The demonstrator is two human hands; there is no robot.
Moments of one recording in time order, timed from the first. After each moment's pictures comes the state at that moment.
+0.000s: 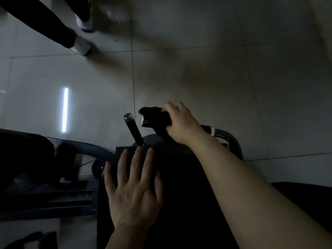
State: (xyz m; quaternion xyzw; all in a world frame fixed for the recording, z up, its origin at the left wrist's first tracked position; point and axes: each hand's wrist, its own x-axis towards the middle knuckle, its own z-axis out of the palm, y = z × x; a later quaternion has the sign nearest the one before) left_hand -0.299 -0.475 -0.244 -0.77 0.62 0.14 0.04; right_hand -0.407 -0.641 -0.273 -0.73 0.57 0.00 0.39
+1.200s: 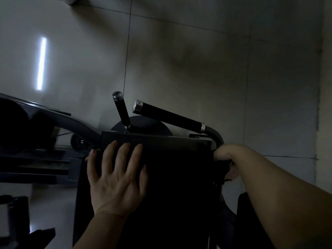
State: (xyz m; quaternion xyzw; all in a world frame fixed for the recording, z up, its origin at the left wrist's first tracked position) left_hand -0.300 -0.475 -0.240 -0.78 0.60 0.18 0.04; right_hand -0.533 -0.631 -0.281 -0.32 0.69 0.46 0.46
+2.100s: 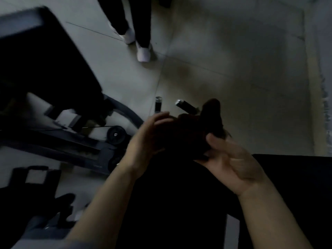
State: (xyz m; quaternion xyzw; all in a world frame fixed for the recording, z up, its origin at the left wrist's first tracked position) left_hand -0.237 -0.406 -0.142 -0.51 0.19 0.67 -0.51; right_hand -0.411 -0.465 -0.090 -0.19 0.39 -0.25 0.87
